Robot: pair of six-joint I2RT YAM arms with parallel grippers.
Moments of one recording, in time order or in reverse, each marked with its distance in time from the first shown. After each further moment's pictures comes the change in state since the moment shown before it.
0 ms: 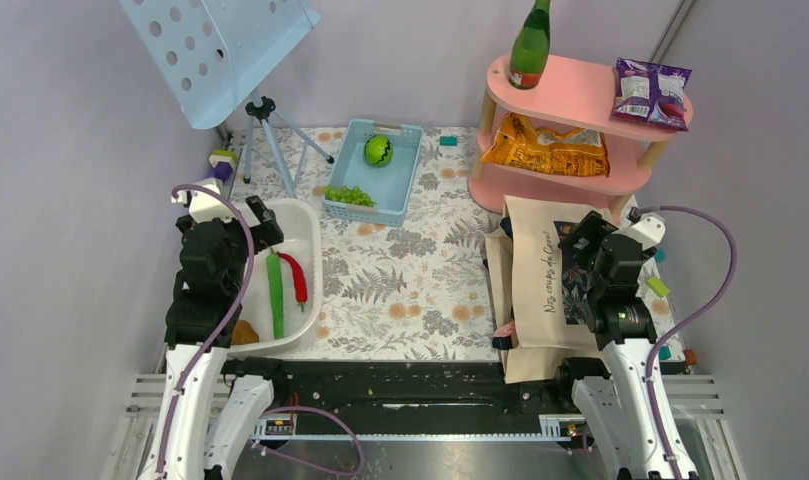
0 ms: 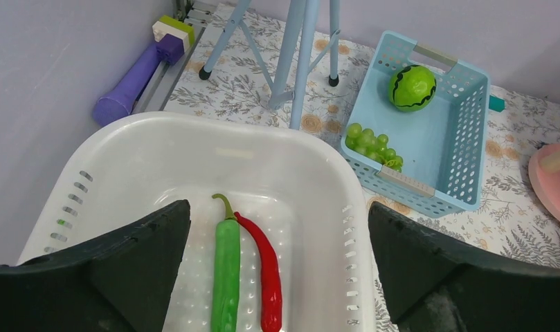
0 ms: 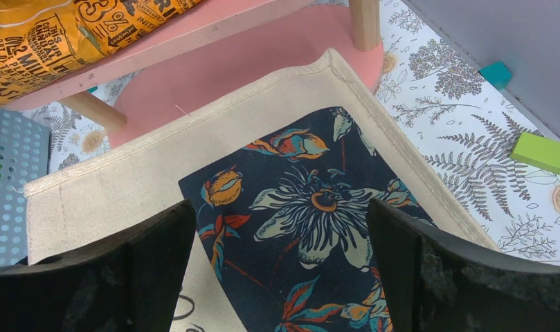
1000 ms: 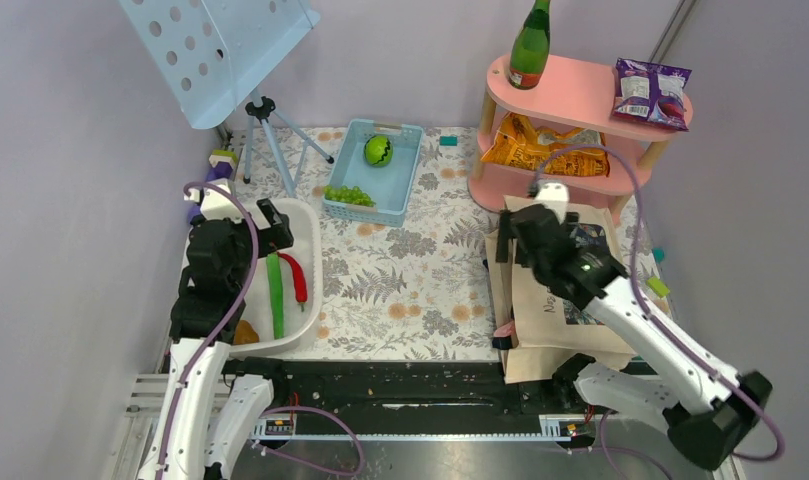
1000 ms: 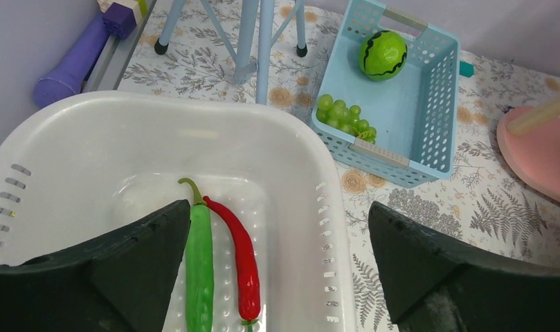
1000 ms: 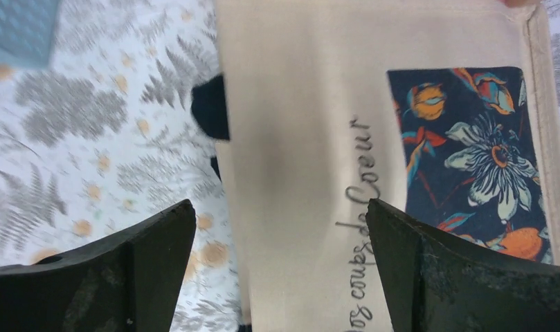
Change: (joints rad) left arm 0.000 0.016 -0.031 0.003 0.110 -0.033; right arm 0.557 0.335 0.402 -0.426 0.158 0.010
